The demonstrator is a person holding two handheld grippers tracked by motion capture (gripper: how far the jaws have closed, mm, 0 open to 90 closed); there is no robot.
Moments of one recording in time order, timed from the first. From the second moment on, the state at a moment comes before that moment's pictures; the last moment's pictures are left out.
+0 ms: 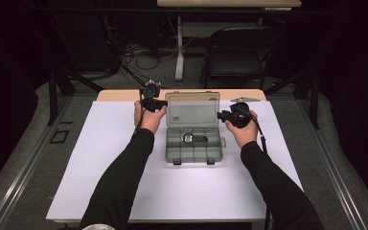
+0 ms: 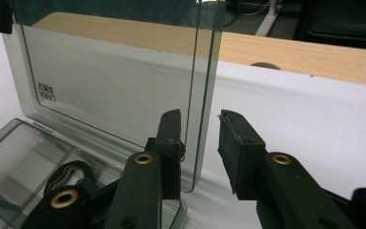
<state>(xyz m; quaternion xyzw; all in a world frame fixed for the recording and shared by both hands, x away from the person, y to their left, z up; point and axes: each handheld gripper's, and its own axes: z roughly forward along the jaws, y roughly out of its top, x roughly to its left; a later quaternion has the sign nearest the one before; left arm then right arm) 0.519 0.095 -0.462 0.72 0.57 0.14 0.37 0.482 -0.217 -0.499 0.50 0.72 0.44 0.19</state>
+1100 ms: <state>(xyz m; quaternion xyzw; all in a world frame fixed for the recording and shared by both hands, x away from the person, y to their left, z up) 0.477 0.097 -0.461 0.72 0.53 0.19 0.40 0.456 -0.200 -0.466 0.46 0.76 0.42 0.19</state>
